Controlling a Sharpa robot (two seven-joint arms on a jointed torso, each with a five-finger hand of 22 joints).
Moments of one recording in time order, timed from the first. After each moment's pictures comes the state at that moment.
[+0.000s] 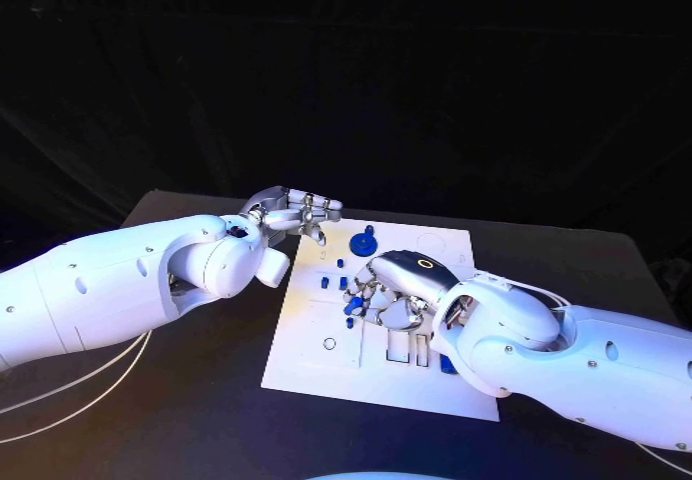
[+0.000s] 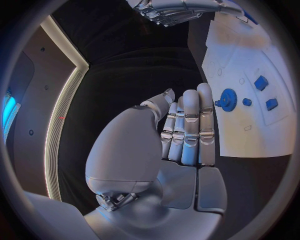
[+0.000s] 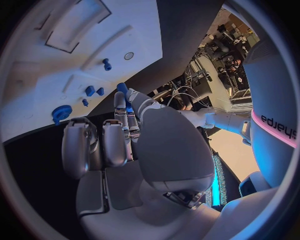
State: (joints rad) left arm 1.22 -0.89 0.01 1.57 -0.16 -0.33 0.10; left_hand 1.43 -0.15 0.42 0.02 0.05 1.04 0.18 0.07 0.13 1.09 0.10 0.29 0.18 1.21 0.02 0.89 0.54 0.17 1.11 0.10 0.79 0.59; right arm 1.17 -0.69 -0.10 1.79 -1.56 -0.36 -0.23; right_hand 1.45 -0.08 0.35 0.09 0.20 1.16 0.11 0.12 0.11 1.27 0.04 0.15 0.15 1.47 -0.03 1.33 1.19 0.06 1.46 0.08 1.34 1.31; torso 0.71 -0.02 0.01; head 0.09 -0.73
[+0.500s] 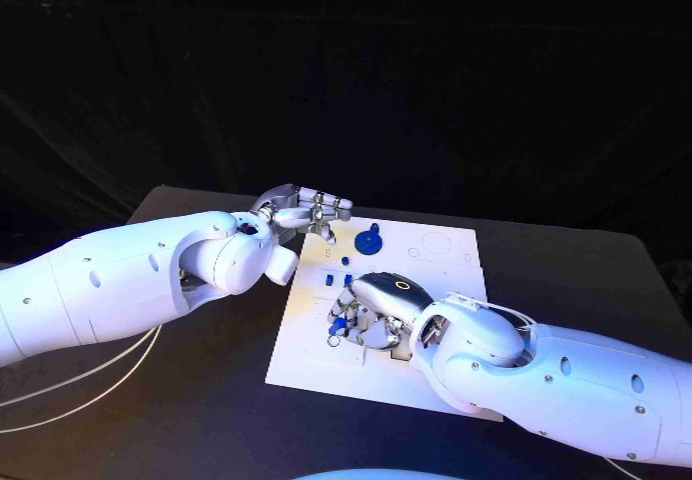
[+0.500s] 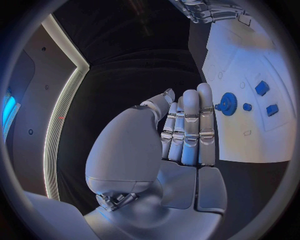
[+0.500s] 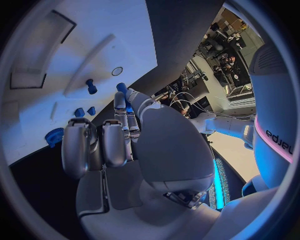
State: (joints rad) left arm 1.22 -0.88 0.01 1.57 -0.16 -0.33 0.10; left_hand 1.43 -0.15 0.42 0.02 0.05 1.04 0.18 0.07 0.13 1.09 0.10 0.29 0.18 1.21 0.02 0.89 0.54 0.17 1.11 0.10 0.79 0.59; right arm 1.10 -0.59 -0.11 1.71 -1.57 -0.36 -0.22; right_hand 1.45 -0.08 0.36 0.09 0.21 1.16 0.11 0.12 0.11 1.27 0.04 0.15 0.15 1.47 -0.03 1.33 1.19 0.06 1.46 0.08 1.34 1.31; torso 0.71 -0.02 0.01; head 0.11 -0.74
